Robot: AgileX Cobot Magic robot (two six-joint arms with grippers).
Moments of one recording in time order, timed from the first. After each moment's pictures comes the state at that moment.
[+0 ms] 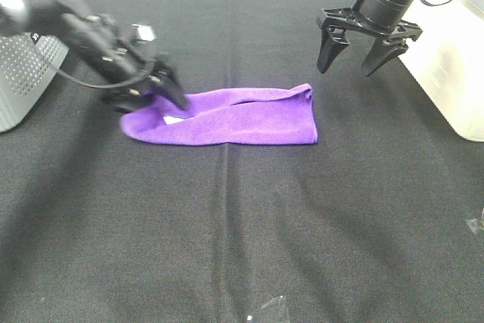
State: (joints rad) left arm -0.12 2.64 -2.18 -0.74 1.23 0.36; right arm 0.15 2.31 -2.06 0.31 1.22 -0.16
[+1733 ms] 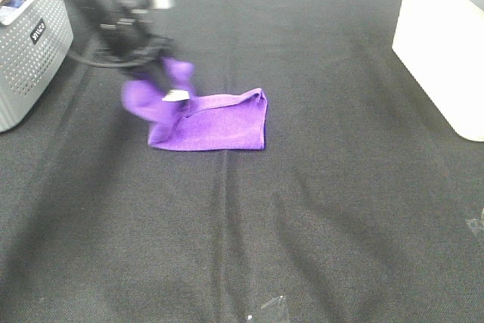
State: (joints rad) left arm -0.24 2.45 -2.16 -0.50 1.22 0.43; right arm 0.15 1.89 -2.06 0.18 1.22 -0.10
